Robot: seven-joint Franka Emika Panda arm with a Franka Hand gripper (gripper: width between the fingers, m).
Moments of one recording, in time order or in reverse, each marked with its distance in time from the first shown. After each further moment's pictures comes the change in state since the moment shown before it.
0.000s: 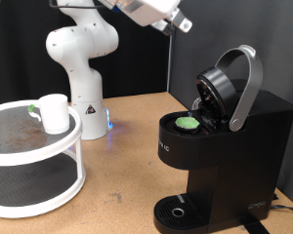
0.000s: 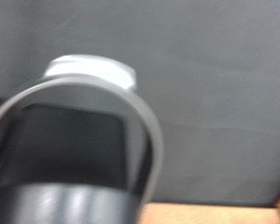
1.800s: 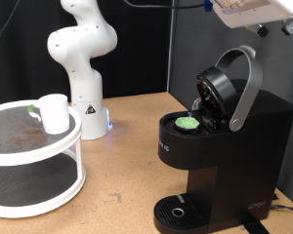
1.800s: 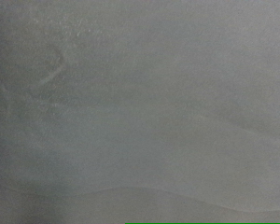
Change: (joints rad) arm 0.105 0.201 0.327 0.141 0.015 0.235 0.179
